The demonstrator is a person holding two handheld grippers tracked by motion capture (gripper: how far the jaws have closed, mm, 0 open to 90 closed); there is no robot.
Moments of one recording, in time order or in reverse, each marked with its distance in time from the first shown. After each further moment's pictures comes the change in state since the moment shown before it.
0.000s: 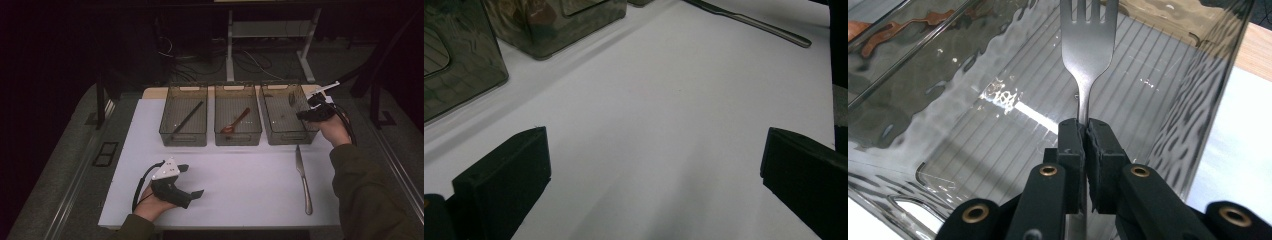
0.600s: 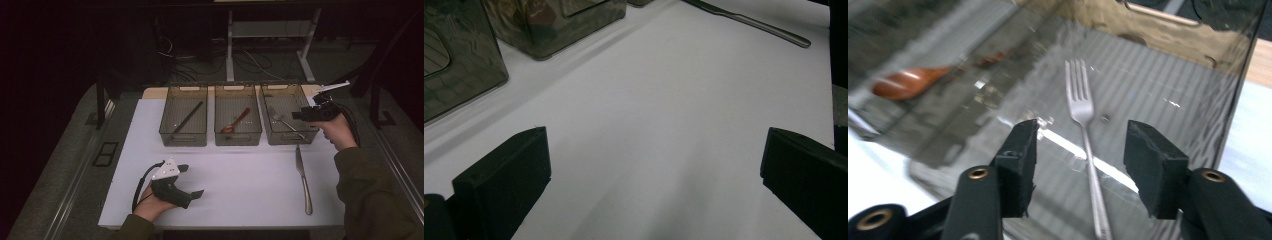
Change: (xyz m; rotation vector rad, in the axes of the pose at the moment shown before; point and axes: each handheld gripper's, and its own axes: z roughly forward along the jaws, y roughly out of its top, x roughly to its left) left arm 0.000 0.000 0.000 0.000 0.001 0.000; right arm 0.006 -0.002 -0.024 -0.122 0.099 0.078
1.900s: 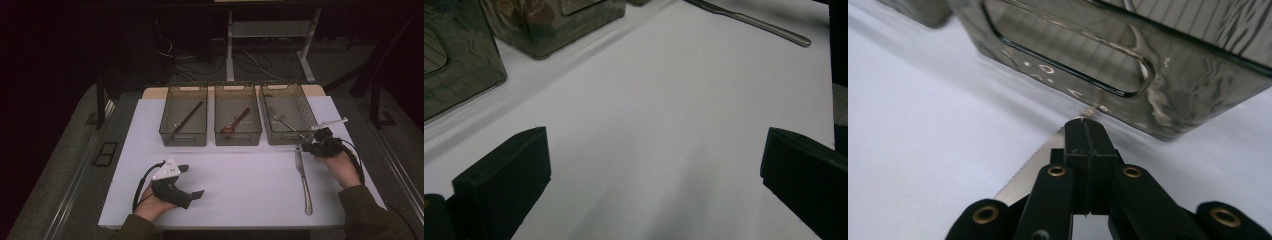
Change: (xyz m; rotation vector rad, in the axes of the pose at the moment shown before) left arm -0.001 0.000 0.001 0.004 -0.001 0.005; right arm 0.032 -0.092 -0.003 0.161 -0.096 -0.016
